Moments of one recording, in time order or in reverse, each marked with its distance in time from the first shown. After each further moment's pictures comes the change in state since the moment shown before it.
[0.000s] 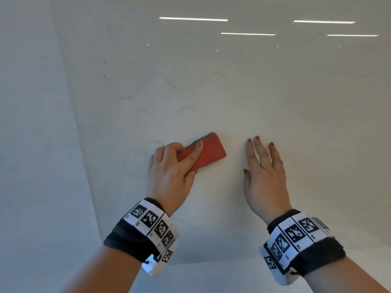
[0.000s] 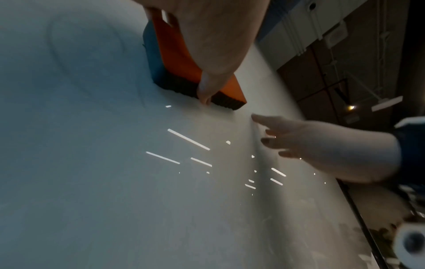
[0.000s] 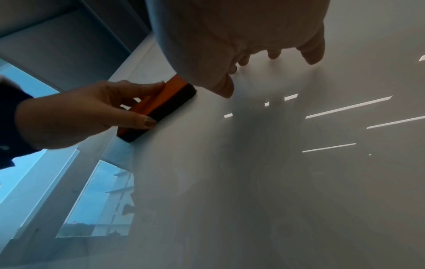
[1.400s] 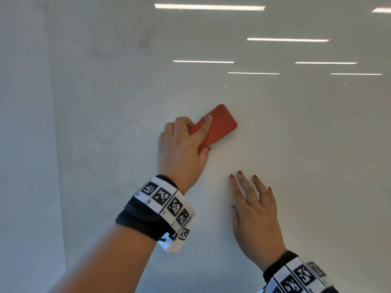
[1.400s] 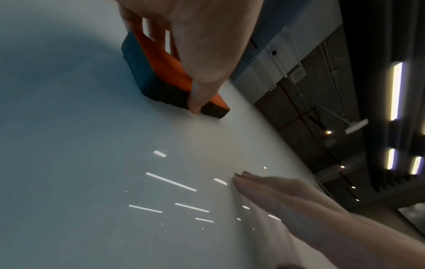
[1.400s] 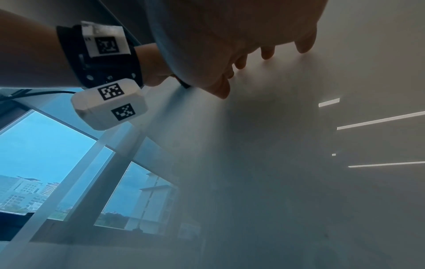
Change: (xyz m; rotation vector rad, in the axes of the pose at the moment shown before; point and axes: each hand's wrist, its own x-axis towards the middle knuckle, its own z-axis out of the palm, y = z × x) left_hand 0.146 0.072 -0.008 0.152 0.147 -0.036; right_hand 0.027 0.043 -0.017 -0.034 0.119 -0.206
